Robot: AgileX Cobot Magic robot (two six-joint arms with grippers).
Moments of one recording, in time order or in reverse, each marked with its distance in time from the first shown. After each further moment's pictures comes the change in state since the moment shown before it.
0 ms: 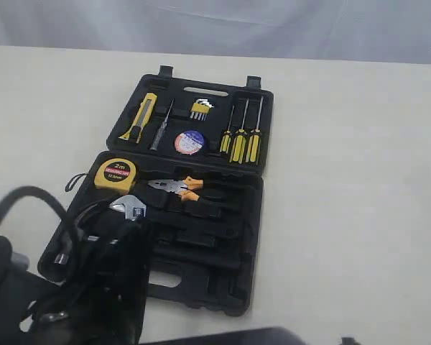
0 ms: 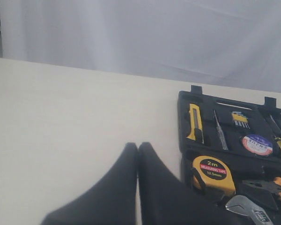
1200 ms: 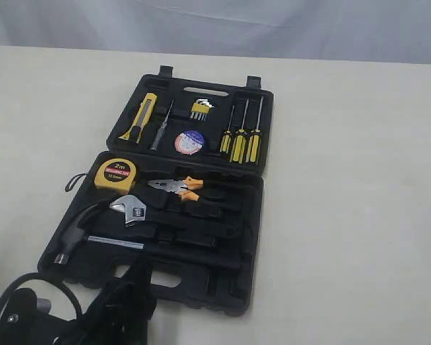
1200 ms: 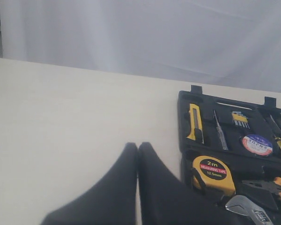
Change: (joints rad) left arm 0.000 0.000 0.000 0.000 0.000 0.000; right arm 0.000 0.191 0.070 -0.163 -0.134 0.171
